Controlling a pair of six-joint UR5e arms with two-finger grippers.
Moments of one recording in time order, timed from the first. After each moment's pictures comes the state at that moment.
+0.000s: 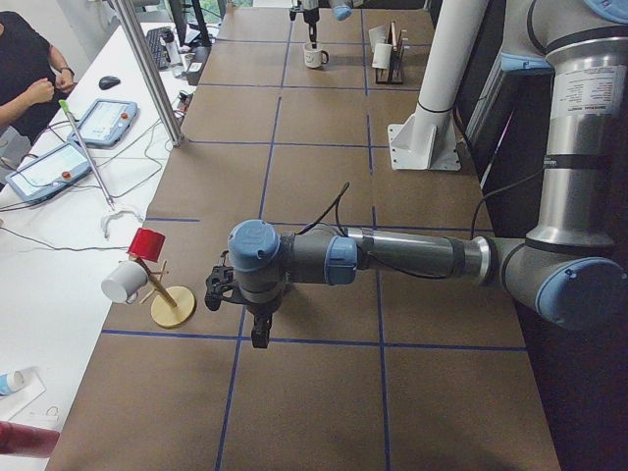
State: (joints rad) left arm -1.63 -1.57 -1.66 -1.51 -2.36 0.05; right arm 1.14 -1.62 1.67 -1.27 2.36 0.56
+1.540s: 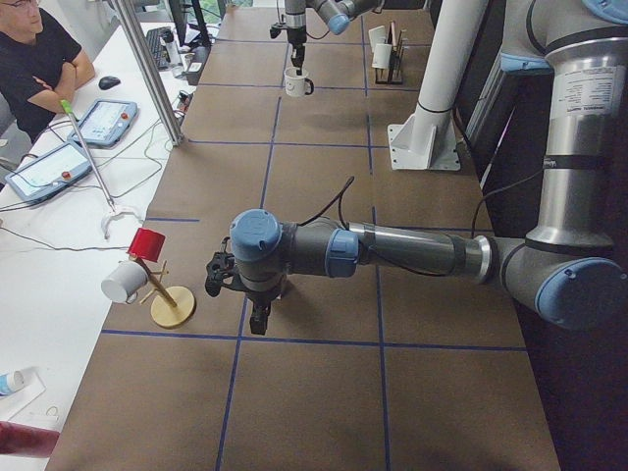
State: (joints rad) left arm -1.62 -1.56 -1.70 -1.52 -2.41 0.05; right arm 0.79 -1.02 1.77 -1.58 2.20 1.23
